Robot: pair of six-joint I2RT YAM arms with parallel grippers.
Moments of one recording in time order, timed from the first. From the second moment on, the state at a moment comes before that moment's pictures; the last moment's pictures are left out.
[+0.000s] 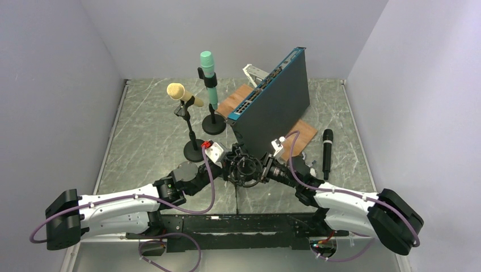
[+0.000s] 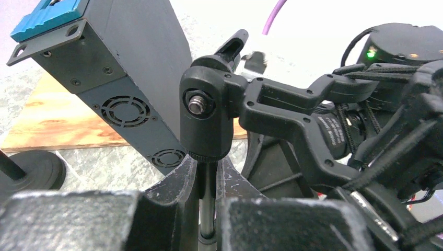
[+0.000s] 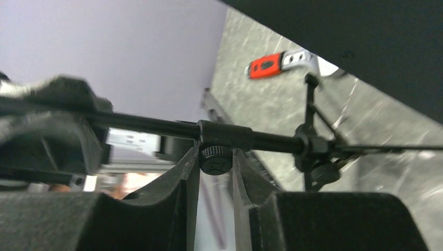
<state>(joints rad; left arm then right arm) -1.17 0.95 0.49 0.52 -0.28 -0.10 0.80 1.06 0.23 0.69 -0.31 1.30</state>
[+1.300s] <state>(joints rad) -1.17 0.90 0.49 0.33 -0.25 -0.18 1.12 0.57 0.10 0.51 0.29 0.27</state>
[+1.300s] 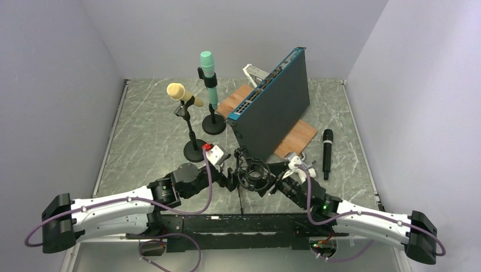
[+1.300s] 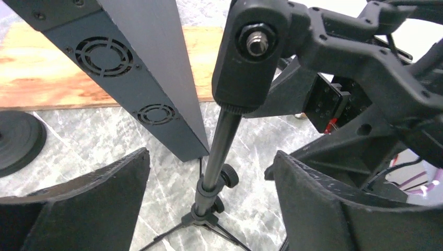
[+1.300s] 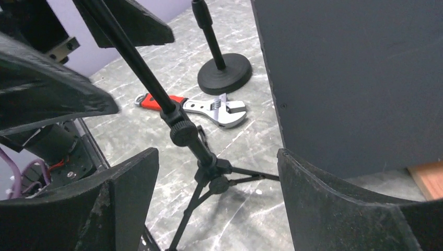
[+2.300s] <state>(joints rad) -1.11 0.84 0.99 -0.06 -0.12 0.01 1.12 0.35 0.28 -0.30 0.67 0.69</state>
